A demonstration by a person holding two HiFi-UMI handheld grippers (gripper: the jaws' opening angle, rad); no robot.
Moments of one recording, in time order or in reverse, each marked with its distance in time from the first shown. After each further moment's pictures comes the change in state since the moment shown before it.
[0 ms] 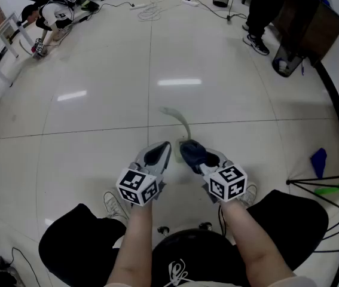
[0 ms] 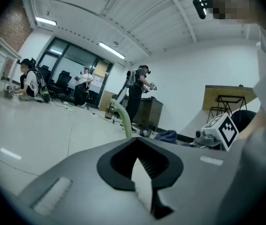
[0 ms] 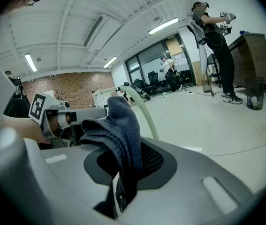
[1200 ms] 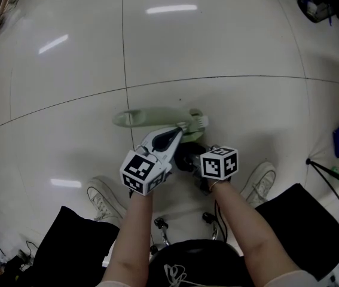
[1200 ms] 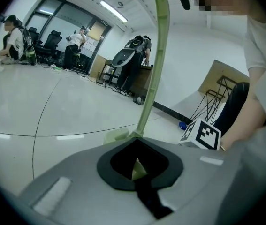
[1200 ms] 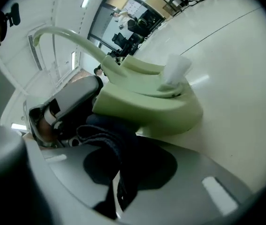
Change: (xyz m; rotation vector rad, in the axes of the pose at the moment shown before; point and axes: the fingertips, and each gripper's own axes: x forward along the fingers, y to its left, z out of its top) left arm 0.117 0.064 -0.176 -0.109 0.342 -0.154; right arm 0.135 -0.055 -0.203 0.652 0.384 0.171
